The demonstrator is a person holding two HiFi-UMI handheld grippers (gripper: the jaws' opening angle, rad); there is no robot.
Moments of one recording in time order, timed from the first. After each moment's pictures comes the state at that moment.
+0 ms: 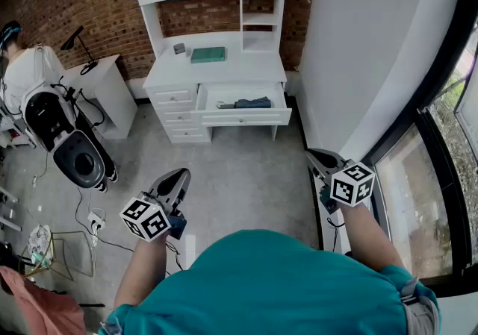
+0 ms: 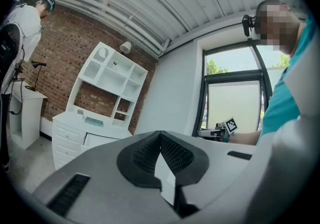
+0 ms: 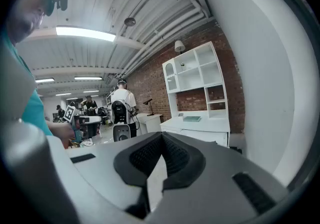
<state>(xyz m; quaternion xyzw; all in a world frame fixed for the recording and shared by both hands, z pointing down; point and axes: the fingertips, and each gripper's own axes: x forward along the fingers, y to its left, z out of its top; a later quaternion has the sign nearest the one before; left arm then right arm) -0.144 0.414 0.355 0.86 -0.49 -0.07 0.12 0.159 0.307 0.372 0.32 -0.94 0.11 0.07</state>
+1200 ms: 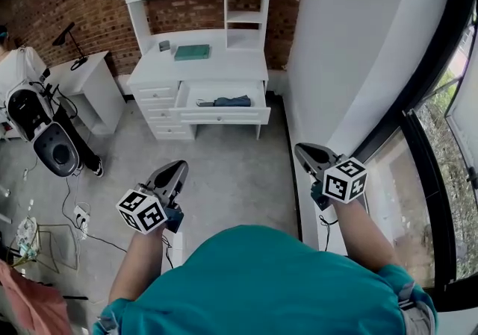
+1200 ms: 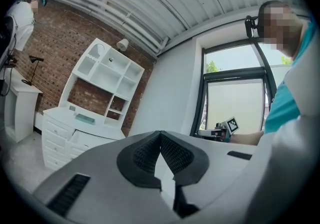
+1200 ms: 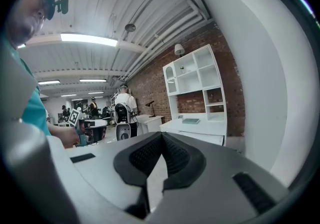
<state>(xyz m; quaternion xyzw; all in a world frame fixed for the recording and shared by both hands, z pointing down) -0.040 0.378 0.356 0.86 -0.49 -0.09 0.12 0.237 0.283 0.359 0.30 -0.95 0.10 0.06</state>
